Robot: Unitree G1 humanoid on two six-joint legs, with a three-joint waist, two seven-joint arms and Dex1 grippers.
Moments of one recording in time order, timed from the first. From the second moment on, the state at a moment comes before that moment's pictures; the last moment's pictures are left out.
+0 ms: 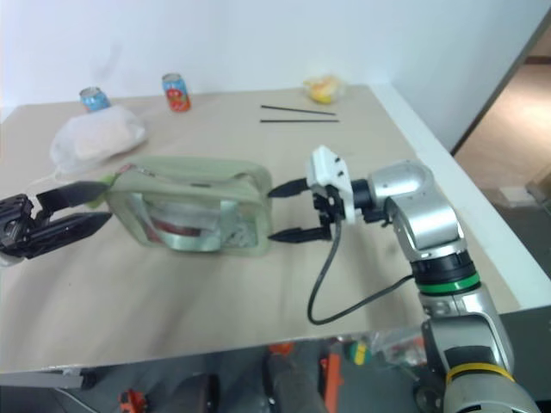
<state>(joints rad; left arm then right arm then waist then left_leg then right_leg) -0.13 0.92 0.59 -0.28 -1.11 0.79 -1.04 -0.79 -0.63 0.16 0.01 0.34 0.39 1.36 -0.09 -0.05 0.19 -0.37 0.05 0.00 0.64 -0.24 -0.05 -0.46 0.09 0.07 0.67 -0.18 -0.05</state>
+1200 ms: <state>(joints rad) 0.00 0.75 0.70 -0.07 -1.22 0.83 -0.84 -0.87 -0.57 0.19 0.10 0.27 0.26 1.29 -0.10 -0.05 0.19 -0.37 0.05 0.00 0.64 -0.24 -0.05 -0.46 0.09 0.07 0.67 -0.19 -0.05</state>
